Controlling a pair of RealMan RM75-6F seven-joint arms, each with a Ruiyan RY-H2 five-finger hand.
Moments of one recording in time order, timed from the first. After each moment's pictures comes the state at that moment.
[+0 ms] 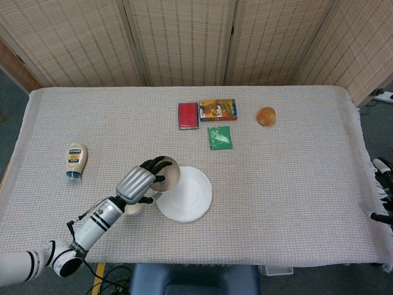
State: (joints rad) left arm -0.81 -1.40 -0.09 -1.62 1.34 1.01 0.13; right arm 0.09 -0.87 0.07 -1.53 -1.49 1.38 0.51
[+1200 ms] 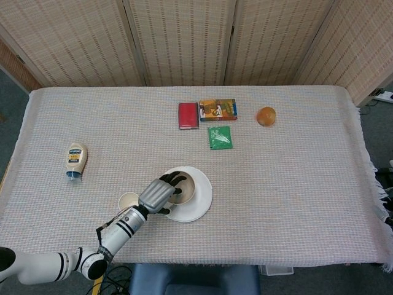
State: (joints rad) left arm -0.84 -1.61 -0.10 -1.54 1.17 0.92 0.33; right arm 0.04 -0.86 0.06 -1.46 -1.56 1.52 0.65
